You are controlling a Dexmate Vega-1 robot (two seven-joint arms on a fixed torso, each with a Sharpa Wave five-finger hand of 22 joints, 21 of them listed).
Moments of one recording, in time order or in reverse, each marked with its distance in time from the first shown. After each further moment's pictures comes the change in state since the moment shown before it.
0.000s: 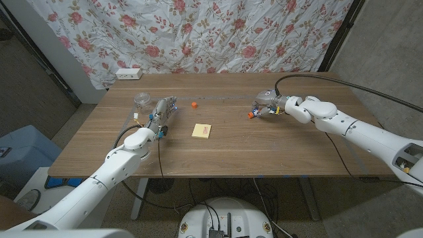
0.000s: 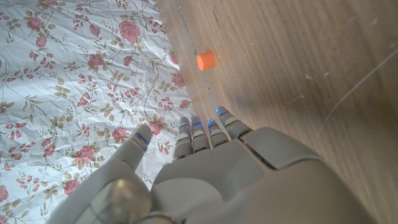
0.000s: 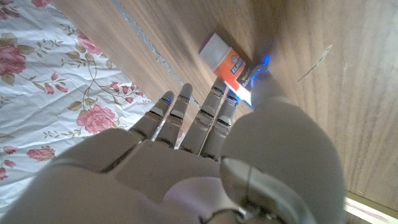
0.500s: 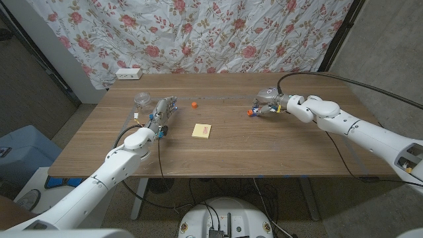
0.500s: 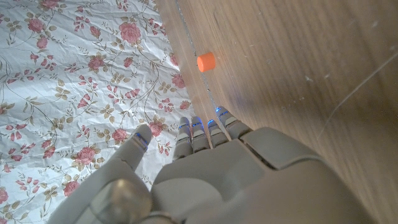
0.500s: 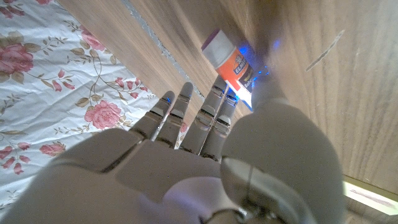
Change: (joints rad) left arm -0.003 0.001 0.003 0.002 0.000 0.001 -0.007; left_hand 0.000 0.000 0.000 0.000 0.000 0.000 0.000 0.000 0.004 0.000 0.000 0.000 0.000 0.000 0.000 0.000 0.000 0.000 0.000 0.000 0.000; right arm -0.008 -0.012 0.024 -0.001 0.033 0.015 -0.040; right_hand -0.012 0.014 -0.010 0.007 -0.004 0.005 0.005 -0.001 0.000 0.012 -0.002 0.000 0.000 0.011 -0.004 0.008 0.004 0.005 -0.005 0.000 0.000
